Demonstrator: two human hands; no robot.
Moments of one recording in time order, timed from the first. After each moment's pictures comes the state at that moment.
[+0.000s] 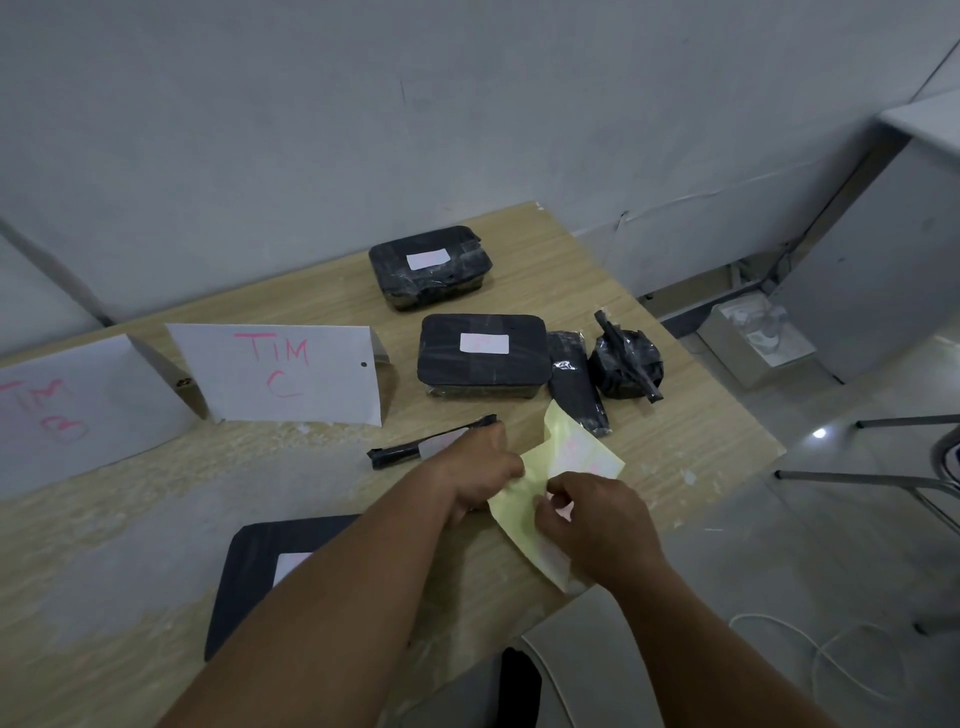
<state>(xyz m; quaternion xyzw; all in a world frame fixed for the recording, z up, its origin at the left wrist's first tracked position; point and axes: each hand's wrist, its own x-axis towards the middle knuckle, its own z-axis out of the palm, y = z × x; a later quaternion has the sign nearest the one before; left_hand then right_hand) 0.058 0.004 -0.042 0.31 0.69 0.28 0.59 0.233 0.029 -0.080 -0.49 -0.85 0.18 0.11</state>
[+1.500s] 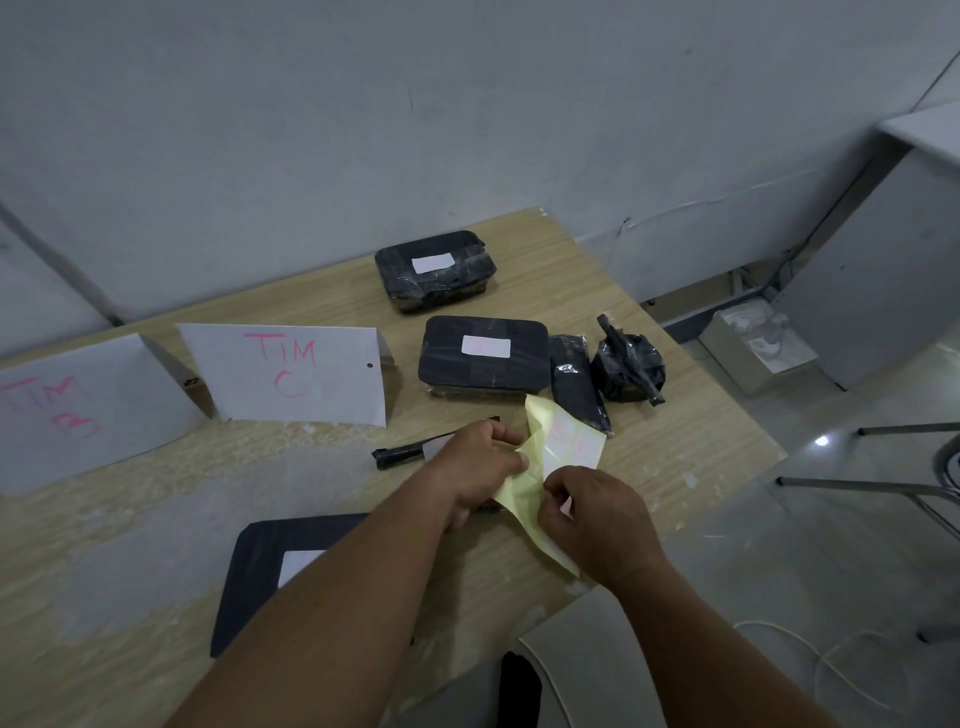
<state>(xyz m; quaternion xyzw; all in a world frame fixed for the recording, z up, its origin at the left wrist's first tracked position) 0.058 0.001 -0.048 0.25 0.67 0.38 0.59 0.229 0.022 -0.061 -0.42 -0.87 0.16 0.19</state>
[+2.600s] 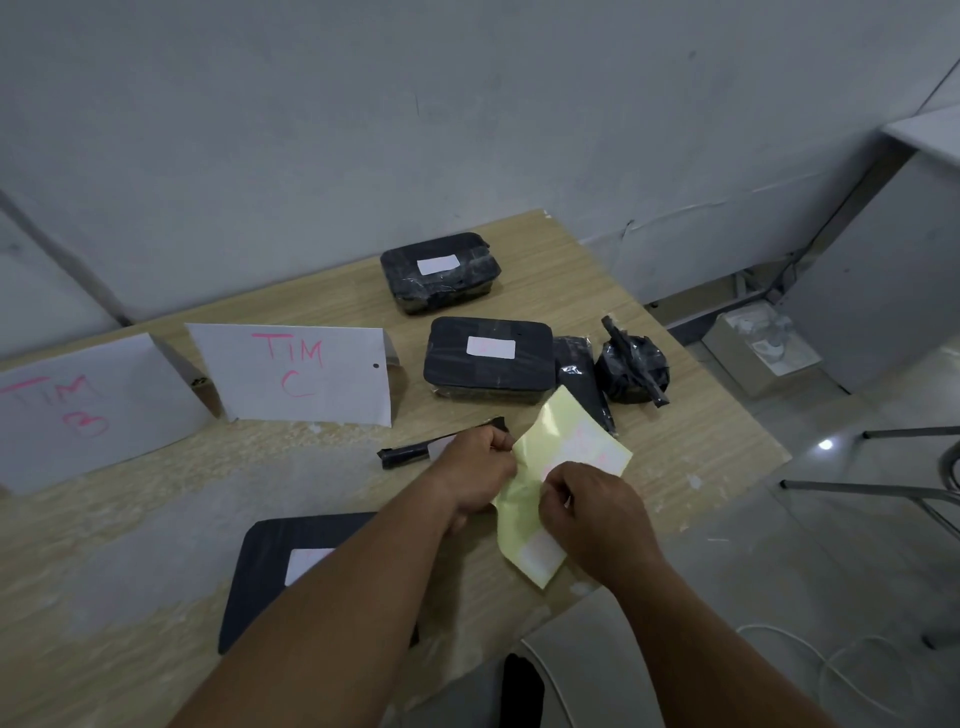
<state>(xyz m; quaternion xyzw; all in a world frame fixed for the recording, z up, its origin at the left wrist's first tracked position) 0.057 -0.008 -0.041 0.29 0.70 0.36 0.54 0.224 0.023 -0.067 -0.44 -0.86 0.18 0.17</state>
